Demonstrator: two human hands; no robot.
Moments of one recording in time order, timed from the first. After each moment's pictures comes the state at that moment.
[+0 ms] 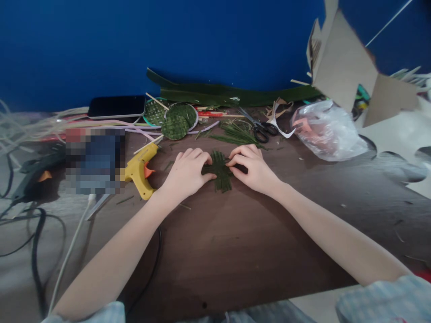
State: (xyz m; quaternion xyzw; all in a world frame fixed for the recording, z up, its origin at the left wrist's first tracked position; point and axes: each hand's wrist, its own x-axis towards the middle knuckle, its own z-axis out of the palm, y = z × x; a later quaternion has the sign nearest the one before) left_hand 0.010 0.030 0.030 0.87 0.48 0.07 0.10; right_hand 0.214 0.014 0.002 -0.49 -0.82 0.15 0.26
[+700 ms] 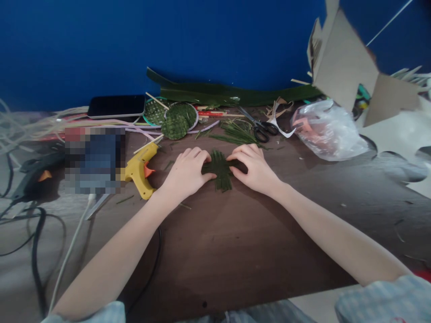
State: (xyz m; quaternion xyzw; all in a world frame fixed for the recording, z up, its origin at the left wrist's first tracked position) left_hand 0.010 0.031 0.027 0.86 0.49 0.08 0.12; right_hand 0.214 0.014 0.003 -0.50 -0.82 0.12 0.25
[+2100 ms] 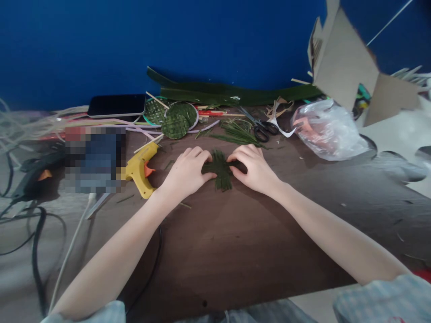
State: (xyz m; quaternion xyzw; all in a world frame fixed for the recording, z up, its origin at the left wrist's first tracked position) left_hand 0.009 0.031 0.028 0.87 0.47 0.10 0.13; right_hand 0.213 0.014 0.001 -0.48 -0.83 0.10 0.26
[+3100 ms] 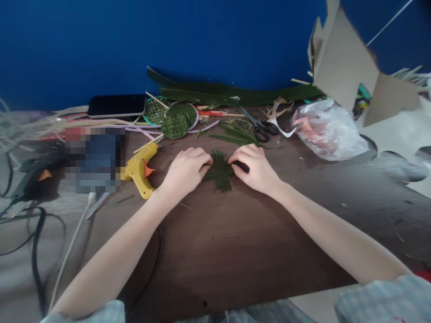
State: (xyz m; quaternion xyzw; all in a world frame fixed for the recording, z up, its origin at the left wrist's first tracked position) left_hand 0.007 0.033 0.031 0.88 0.45 0.10 0.09; right_hand 0.215 0.013 0.002 -0.49 -0.82 0.10 0.28
